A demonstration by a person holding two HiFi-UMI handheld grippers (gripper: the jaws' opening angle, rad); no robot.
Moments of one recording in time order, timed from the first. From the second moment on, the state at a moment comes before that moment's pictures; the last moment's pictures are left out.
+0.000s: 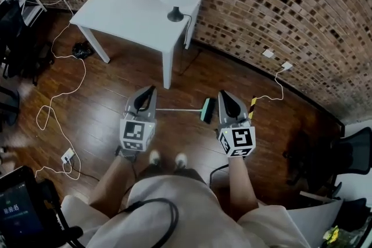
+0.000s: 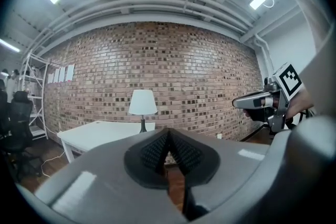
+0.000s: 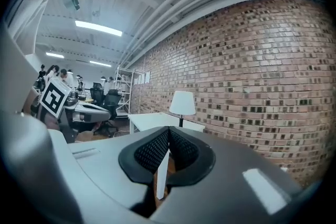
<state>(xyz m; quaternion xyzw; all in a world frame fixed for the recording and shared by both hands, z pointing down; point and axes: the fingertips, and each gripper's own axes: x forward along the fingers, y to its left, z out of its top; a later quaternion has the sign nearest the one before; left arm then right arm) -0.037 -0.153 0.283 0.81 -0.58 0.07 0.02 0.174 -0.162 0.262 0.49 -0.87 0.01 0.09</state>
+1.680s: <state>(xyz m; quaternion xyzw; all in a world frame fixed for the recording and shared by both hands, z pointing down) -0.245 -0.169 0.733 0.71 -0.68 0.11 0.12 -0.093 -0.243 0.842 0.12 -0.95 0.01 0.30</state>
